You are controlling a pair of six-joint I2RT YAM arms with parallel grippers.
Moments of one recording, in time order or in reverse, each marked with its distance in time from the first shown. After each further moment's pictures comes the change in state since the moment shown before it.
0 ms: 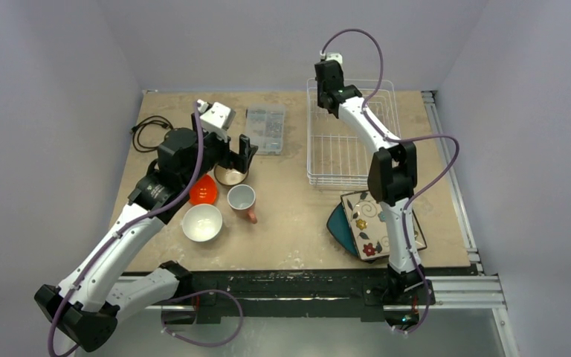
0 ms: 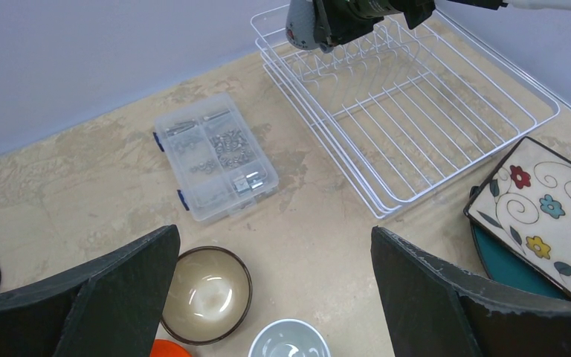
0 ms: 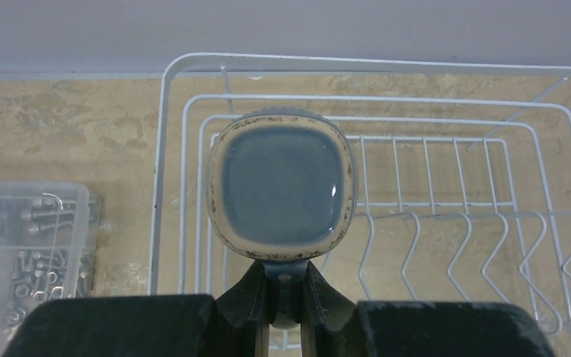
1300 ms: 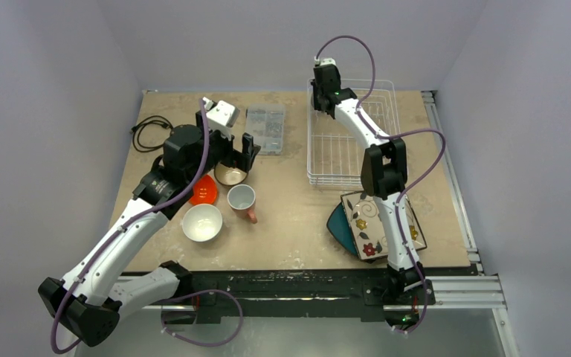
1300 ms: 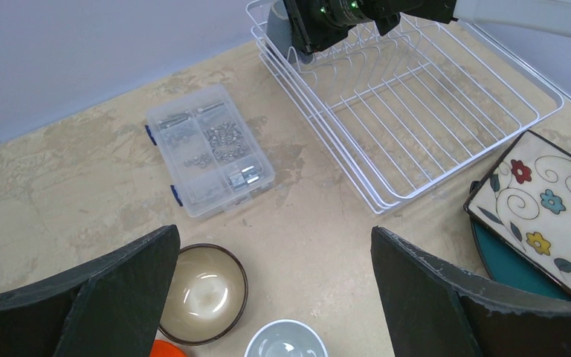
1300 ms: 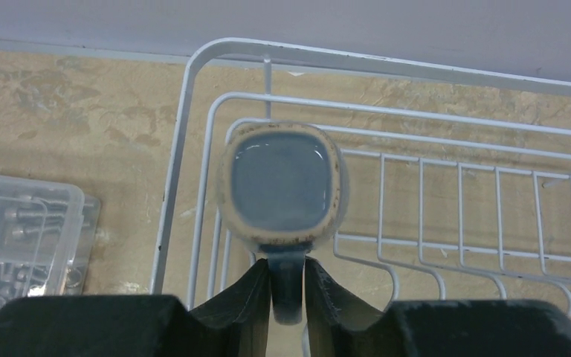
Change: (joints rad) left arm 0.000 0.040 0.011 -0.003 0.008 -0.008; right arm -0.031 0.175 0.135 0.019 -0.121 -0.071
